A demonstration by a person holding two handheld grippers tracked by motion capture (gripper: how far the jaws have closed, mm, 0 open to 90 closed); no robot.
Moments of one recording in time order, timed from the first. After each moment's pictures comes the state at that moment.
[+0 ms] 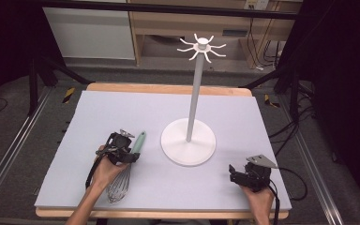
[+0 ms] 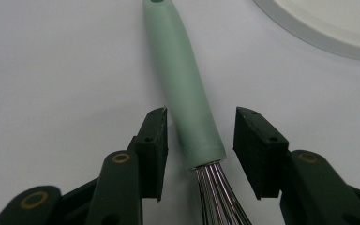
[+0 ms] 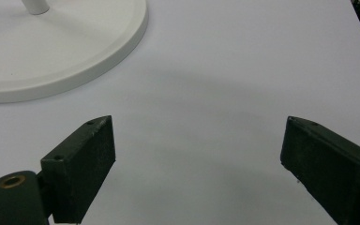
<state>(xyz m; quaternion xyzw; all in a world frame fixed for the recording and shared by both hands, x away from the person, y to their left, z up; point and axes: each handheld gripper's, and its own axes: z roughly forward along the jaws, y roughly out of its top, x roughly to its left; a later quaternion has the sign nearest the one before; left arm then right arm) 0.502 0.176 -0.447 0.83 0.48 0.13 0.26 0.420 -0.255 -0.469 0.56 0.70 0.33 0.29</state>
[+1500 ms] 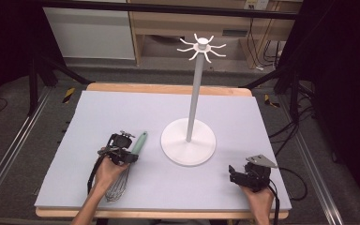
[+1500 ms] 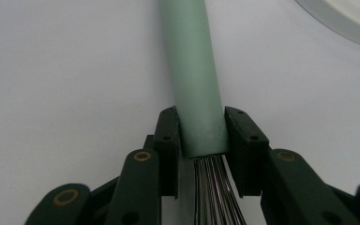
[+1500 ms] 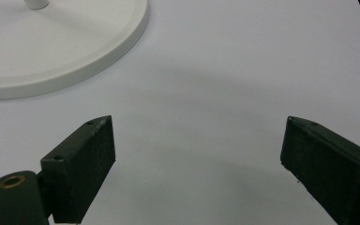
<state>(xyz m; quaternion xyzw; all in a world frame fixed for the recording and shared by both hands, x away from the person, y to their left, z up) 0.505 0.174 -0.452 0.83 0.51 0.10 0.23 0.421 -0.255 -0.470 0.56 0.71 0.33 0.28</state>
